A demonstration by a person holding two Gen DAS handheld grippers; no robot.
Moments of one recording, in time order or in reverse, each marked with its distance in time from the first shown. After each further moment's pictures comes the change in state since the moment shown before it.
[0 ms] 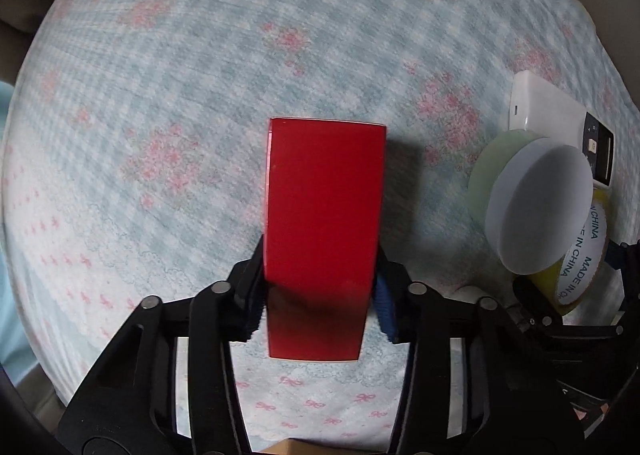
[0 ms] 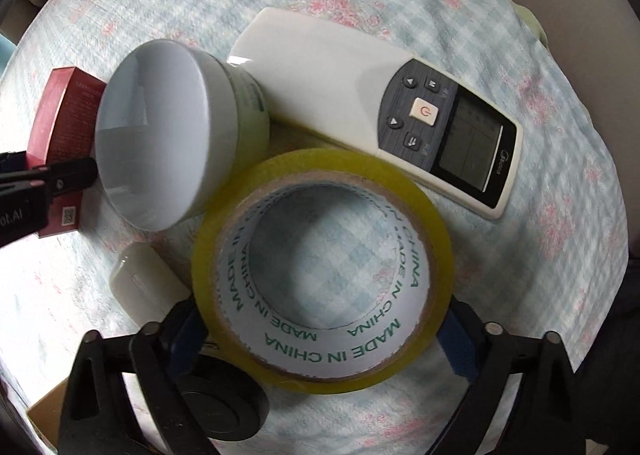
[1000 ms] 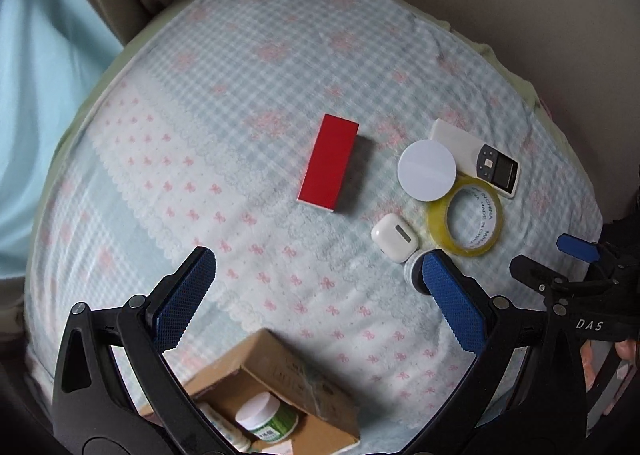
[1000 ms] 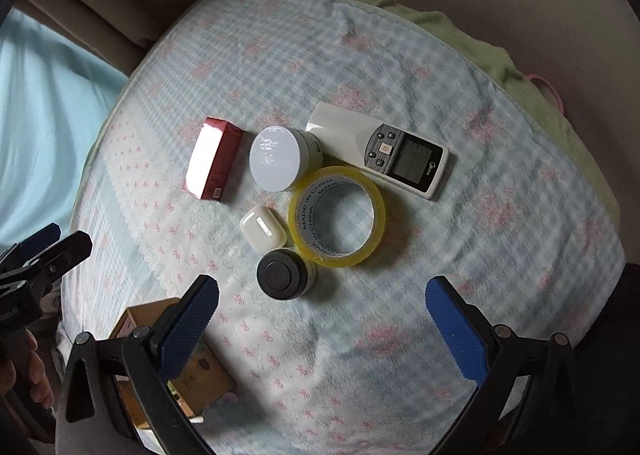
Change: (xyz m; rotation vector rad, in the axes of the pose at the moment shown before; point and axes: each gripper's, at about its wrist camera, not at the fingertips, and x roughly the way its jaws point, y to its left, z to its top) left arm -0.165 -0.009 -0.099 -0.215 -0.200 0.031; right arm -0.123 -0.037 -0.032 -0.008 -0.090 0.297
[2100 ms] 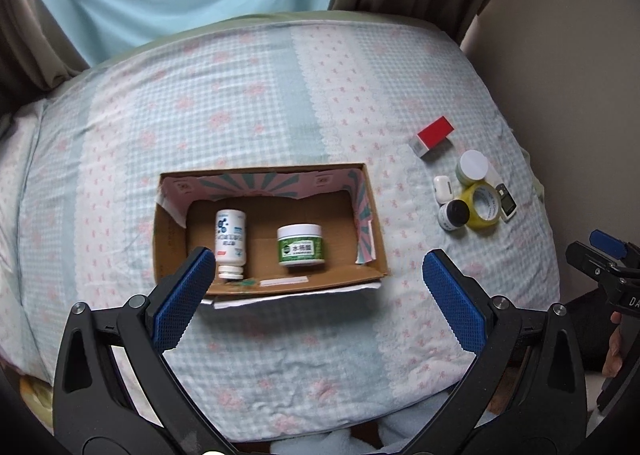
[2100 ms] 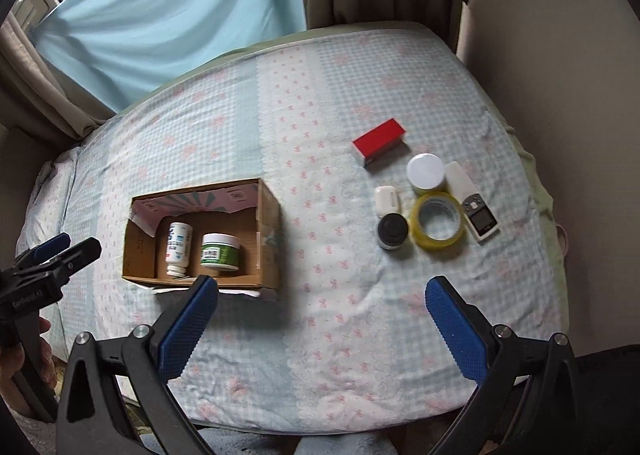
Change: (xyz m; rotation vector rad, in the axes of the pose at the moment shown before) left arm -0.184 0.050 -0.316 -0.677 -0.235 0.073; right arm -0.166 0.103 -0.147 -0.620 -0.124 0.016
